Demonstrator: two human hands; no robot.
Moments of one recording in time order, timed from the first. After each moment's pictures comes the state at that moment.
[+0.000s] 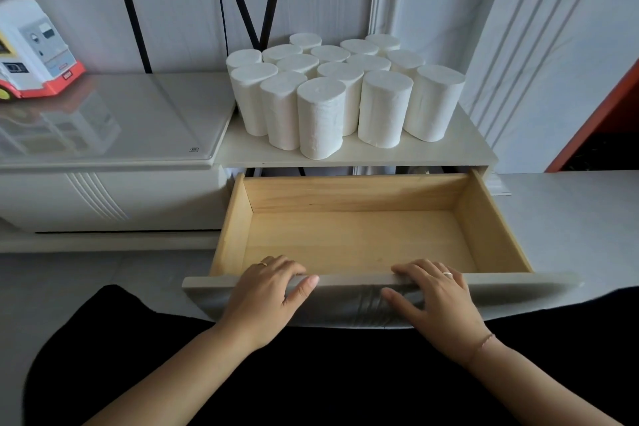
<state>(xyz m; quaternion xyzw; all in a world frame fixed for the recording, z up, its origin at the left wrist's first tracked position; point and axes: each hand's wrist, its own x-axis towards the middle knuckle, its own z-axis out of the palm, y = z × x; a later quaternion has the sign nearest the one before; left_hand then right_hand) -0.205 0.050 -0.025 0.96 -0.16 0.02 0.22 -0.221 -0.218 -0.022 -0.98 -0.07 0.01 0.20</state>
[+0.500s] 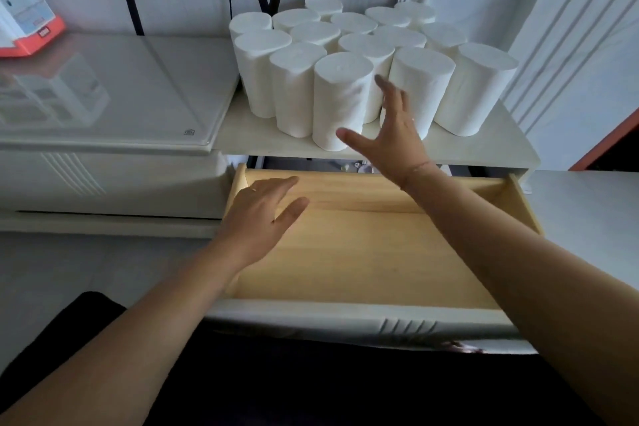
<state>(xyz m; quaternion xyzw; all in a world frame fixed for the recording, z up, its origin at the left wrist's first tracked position) -0.093 0.077 -0.011 0.95 -0.12 0.05 0.27 -0.018 -0.132 0.050 -0.90 -0.10 -0.11 0.42</state>
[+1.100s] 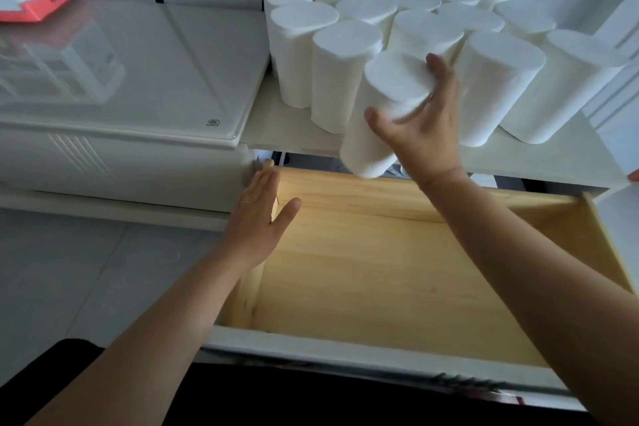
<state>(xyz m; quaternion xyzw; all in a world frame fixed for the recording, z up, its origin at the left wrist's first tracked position) -0.053 0.132 -0.076 0.95 -0.02 -0.01 0.30 0.023 -0.090 0.029 -0.83 -0.07 -0.22 0.50</state>
